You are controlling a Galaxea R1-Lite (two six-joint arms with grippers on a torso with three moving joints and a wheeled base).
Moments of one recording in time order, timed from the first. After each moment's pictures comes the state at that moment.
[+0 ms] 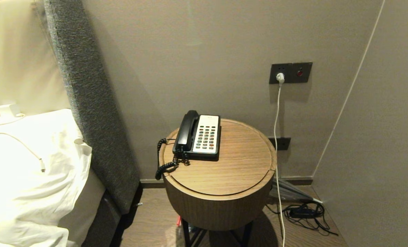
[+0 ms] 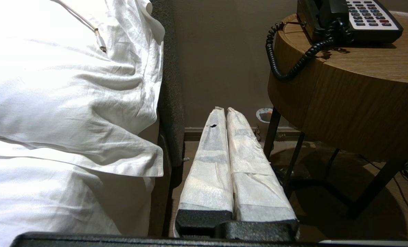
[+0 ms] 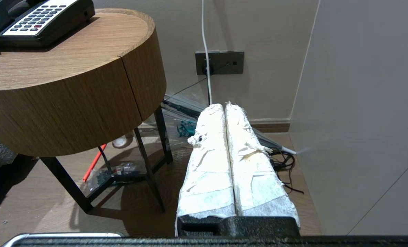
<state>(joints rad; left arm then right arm) 0.00 0.00 0.00 0.00 -0.01 0.04 0.01 0.01 0.00 0.00 0.00 0.01</state>
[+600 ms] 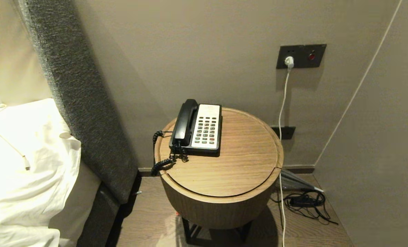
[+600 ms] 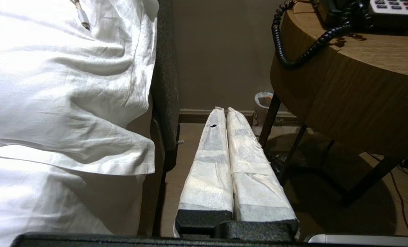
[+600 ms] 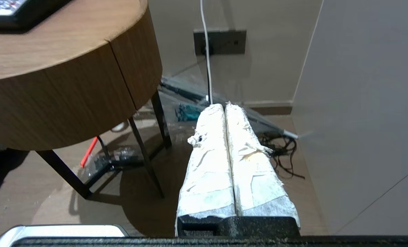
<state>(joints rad) 0.00 0.00 0.00 0.00 -0.01 -0.01 0.01 0.01 0.00 0.00 0.00 0.01</state>
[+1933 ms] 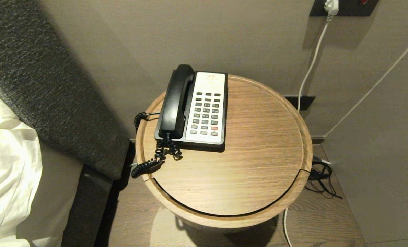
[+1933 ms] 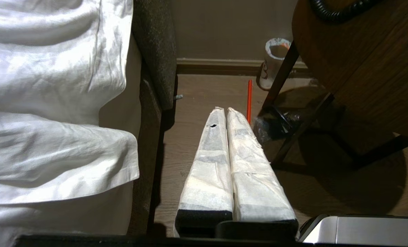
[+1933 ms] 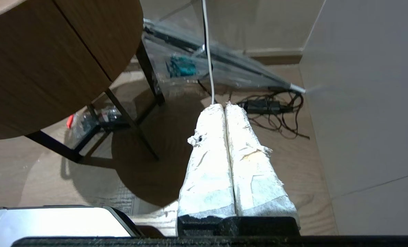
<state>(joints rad) 0.00 0.00 0.00 0.00 -0.01 -0.01 0.01 0.01 0.00 0.00 0.00 0.01</state>
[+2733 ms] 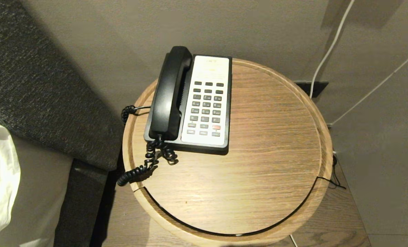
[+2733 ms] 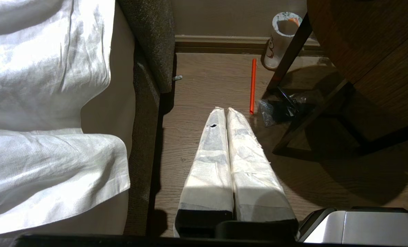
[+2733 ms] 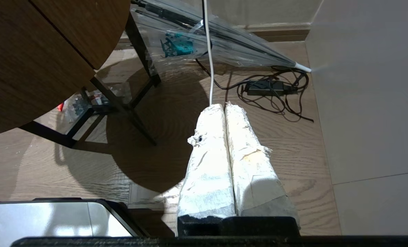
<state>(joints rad) 0.00 0.00 0.00 0.00 -0.01 0.00 0.01 0.01 0.00 0.00 0.00 0.01</state>
